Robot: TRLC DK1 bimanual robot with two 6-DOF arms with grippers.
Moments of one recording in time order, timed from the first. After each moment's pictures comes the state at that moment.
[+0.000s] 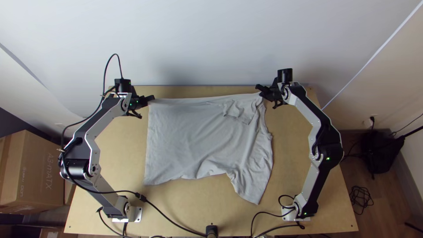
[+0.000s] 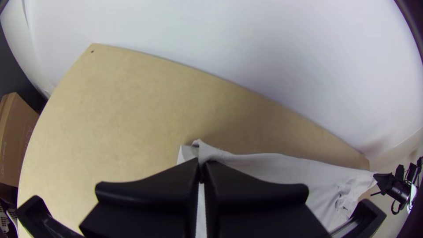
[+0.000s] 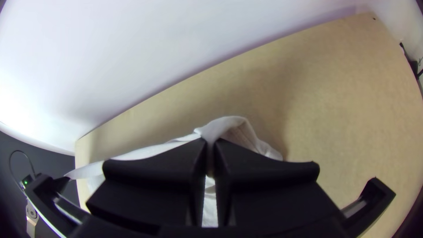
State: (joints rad) left arm 0.03 1.82 1.42 -0.39 0.03 -0.34; right arm 0.14 2.05 1.70 -0.48 -0.21 0.53
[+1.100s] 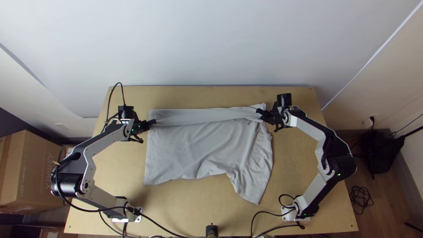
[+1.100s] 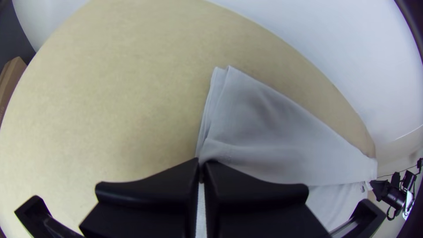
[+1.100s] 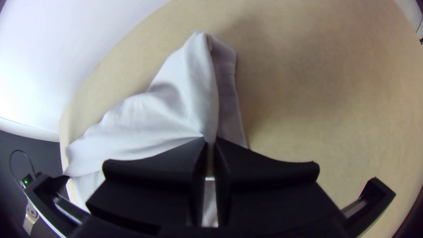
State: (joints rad) left arm 0.03 1.66 0.94 -0.18 0.05 -0.39; right arm 0.14 1.86 1.19 -0.29 -0.21 0.52
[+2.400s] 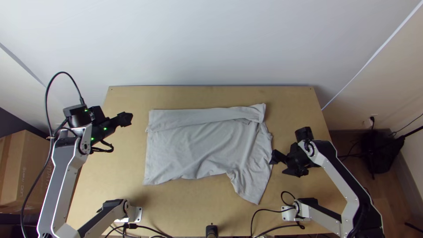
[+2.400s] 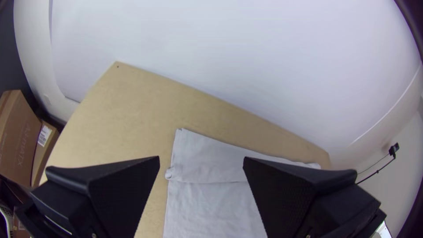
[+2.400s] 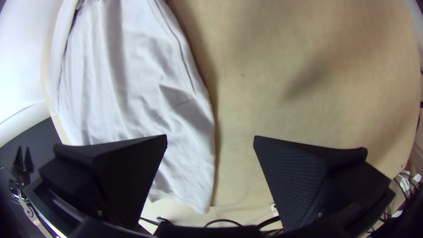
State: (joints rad) left arm 0.16 1.05 1.09 -0.65 0.23 -0.29; right arm 0.08 1.20 0.73 -1.03 -0.33 0.50
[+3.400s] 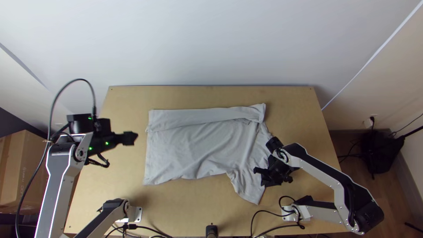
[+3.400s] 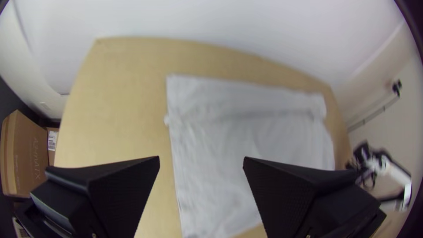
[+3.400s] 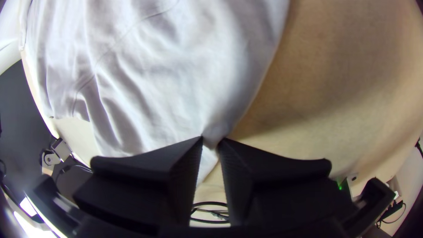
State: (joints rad) left arm 0.09 0.99 1.12 -1.03 0.25 -0.02; right arm 0.45 1.37 0.66 -0.98 -0.38 0.54
